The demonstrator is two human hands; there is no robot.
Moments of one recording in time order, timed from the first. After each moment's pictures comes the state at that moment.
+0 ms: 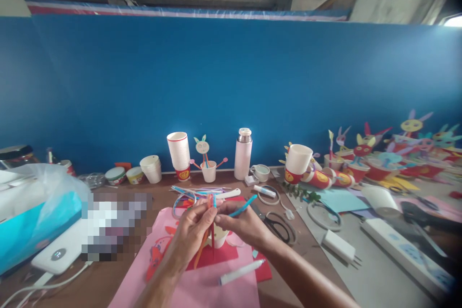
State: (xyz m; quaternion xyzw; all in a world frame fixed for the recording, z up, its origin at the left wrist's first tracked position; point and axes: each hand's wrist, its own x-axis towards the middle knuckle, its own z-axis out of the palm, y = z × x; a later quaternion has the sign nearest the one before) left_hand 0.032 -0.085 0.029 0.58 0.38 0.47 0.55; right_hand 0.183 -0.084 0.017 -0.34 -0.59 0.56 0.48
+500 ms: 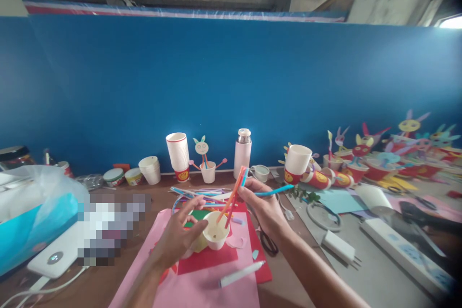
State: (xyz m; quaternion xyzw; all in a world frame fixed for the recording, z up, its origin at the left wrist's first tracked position) left_hand 0.000 -0.075 0.015 0.67 0.45 0.41 0.43; right_hand 0.209 -0.085 0.048 -0.38 -0.52 0.45 0.62
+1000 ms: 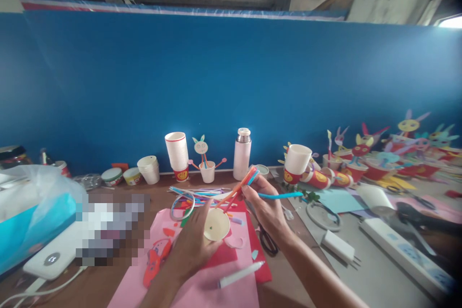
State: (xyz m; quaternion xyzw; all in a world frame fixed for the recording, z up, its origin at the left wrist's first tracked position) left_hand 0.022 -0.079 -0.022 0.80 0.46 0.32 0.21; right_hand 0.209 -0.084 0.050 -0.37 -0.55 0.38 0.65
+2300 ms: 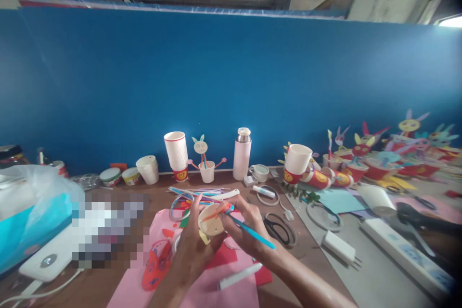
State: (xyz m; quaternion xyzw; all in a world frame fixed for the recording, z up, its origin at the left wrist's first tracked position) left_hand 0.035 -0.091 -0.009 0.70 0.49 0.43 0.29; right_hand 0.189 -0.095 0.017 -0.44 -0.72 0.17 0.51
